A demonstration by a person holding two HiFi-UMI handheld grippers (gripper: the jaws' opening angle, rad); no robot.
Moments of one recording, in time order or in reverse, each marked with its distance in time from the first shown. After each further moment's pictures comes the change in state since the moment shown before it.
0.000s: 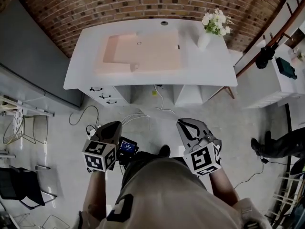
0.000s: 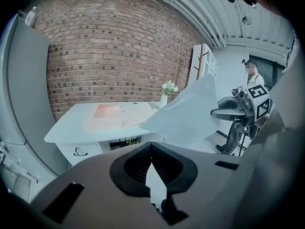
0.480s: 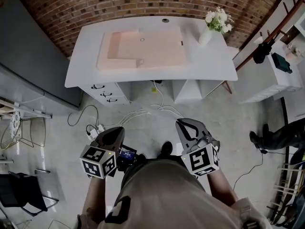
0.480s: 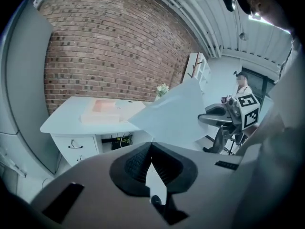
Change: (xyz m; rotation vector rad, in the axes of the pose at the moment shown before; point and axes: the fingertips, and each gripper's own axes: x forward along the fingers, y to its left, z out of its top) left arm -0.052 0.016 -0.022 -0.057 -0.005 -0.136; right arm 0.012 0.053 0.034 0.021 0.028 -0.062
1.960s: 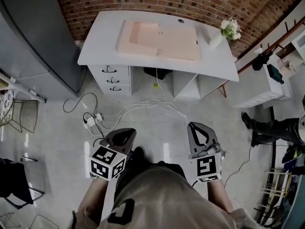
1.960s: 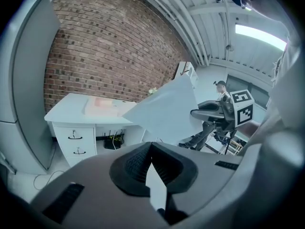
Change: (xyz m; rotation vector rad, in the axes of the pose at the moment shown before) left arm -0.101 0.001 -0.072 0.007 -0.055 -0.139; right arm -0.042 0.108 0.048 -0.076 0.074 -0.159
